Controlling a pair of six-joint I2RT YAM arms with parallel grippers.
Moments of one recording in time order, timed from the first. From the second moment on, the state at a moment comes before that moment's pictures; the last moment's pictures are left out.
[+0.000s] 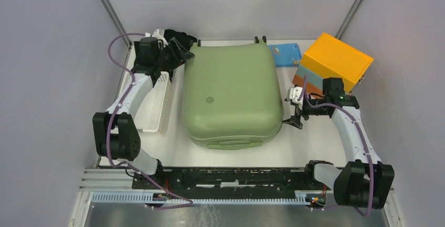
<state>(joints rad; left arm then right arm) -0.07 1.54 1.22 -0.15 0.40 -0.63 -0.10 1.14 0.88 -0.92 -1.00 -1.38</state>
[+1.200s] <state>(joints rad) -0.15 1.14 1.27 -0.35 0.18 -0.54 0.02 1.03 0.77 -0.84 -0.98 -1.20</state>
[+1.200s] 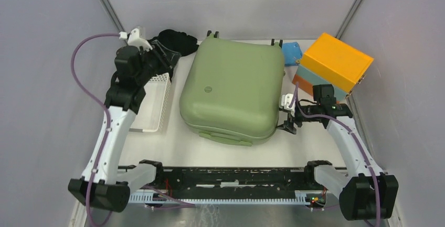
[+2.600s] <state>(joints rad) -0.16 0.60 0.94 -0.67 0.20 -0.64 0.01 1.21 1.13 -0.70 -0.85 -1.00</state>
